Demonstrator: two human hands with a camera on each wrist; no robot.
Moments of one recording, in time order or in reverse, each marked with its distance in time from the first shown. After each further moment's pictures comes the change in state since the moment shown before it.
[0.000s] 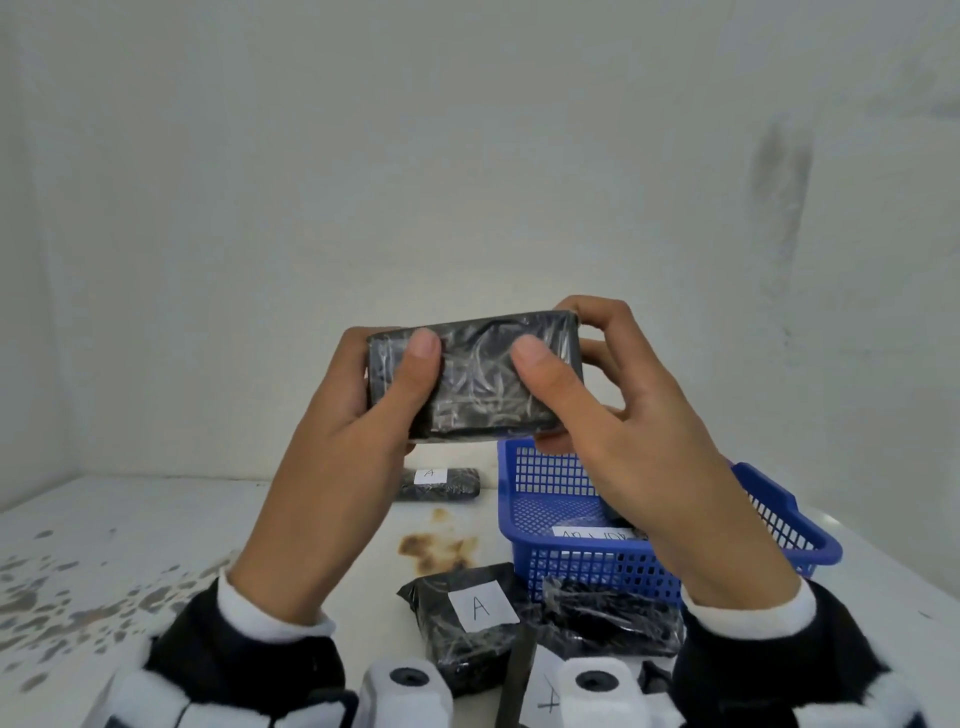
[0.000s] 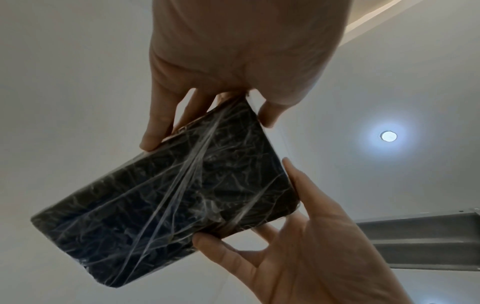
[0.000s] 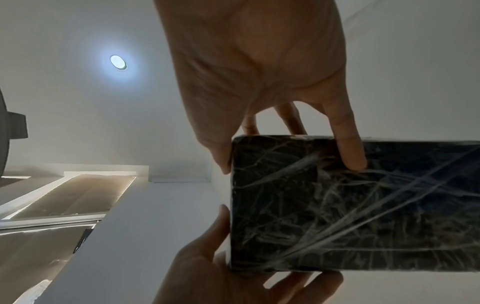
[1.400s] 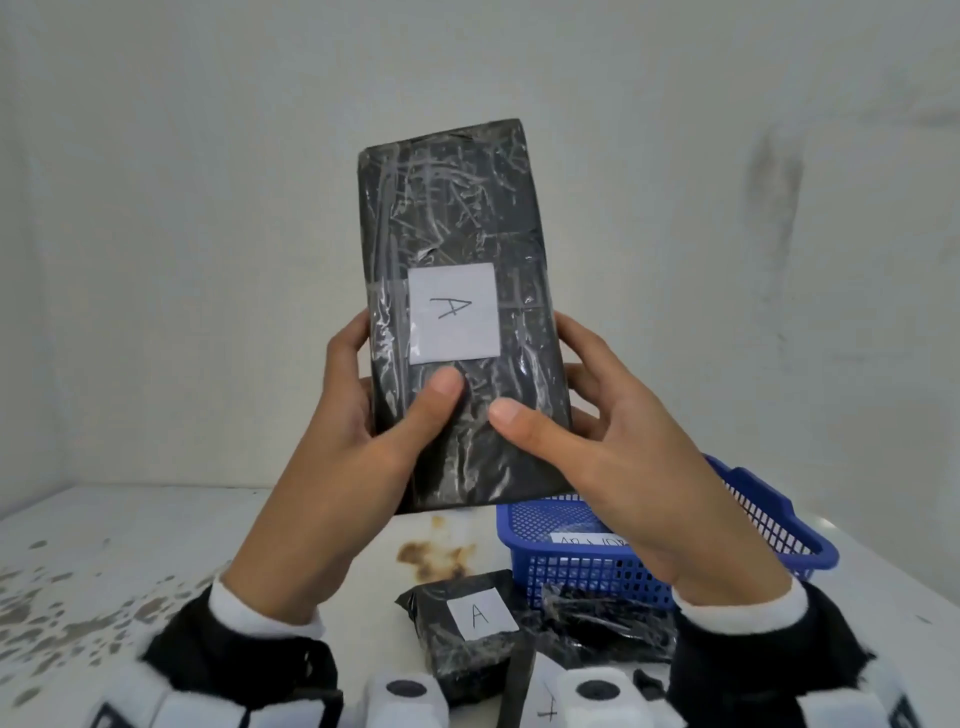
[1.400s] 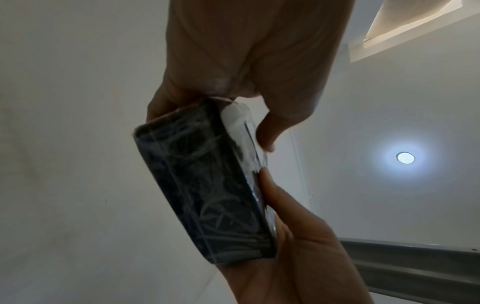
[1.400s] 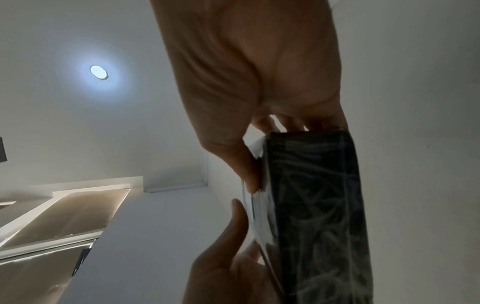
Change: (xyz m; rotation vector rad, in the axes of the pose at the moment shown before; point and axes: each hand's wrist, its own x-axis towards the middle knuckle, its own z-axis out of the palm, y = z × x) left_hand 0.006 -0.008 -0.004 -0.188 -0.144 -0.053; right_hand 0.004 0.013 -0.001 0.104 -0.084 0.094
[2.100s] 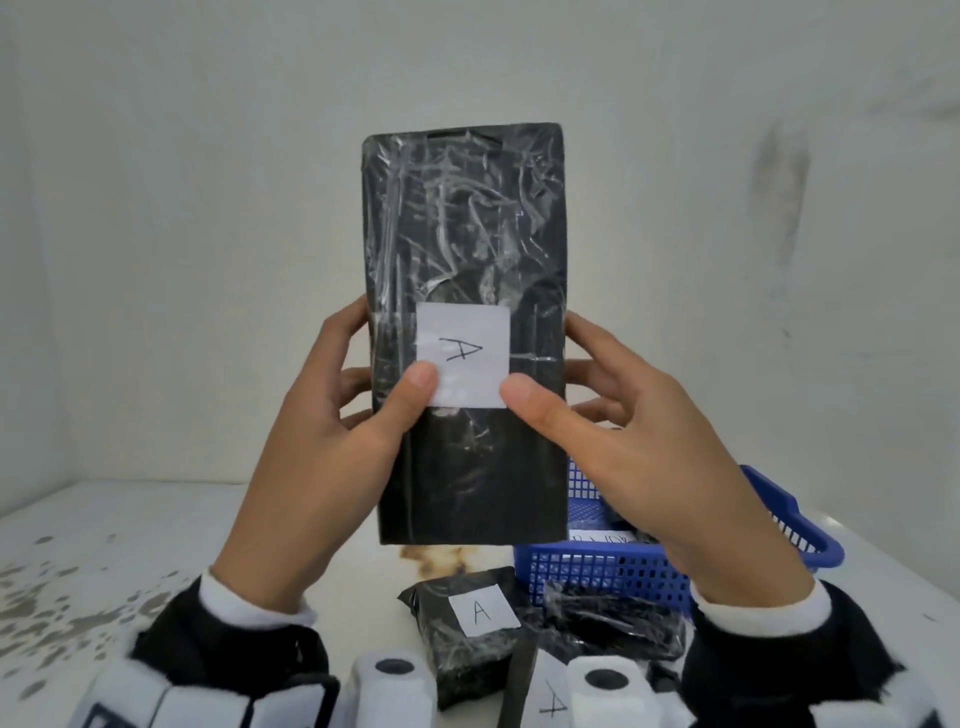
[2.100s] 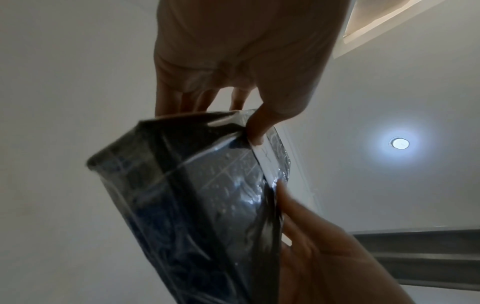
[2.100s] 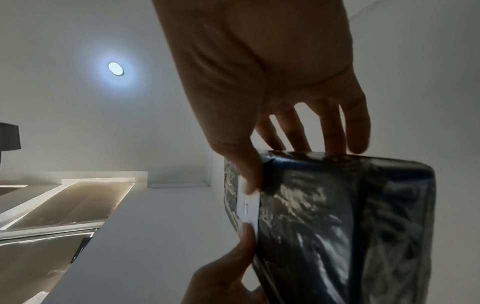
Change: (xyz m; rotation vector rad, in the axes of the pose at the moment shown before) left_hand 0.003 0.000 -0.007 0.155 0.130 0.061; right_hand -0.005 -0.015 -0.007 -0.168 0.053 0.002
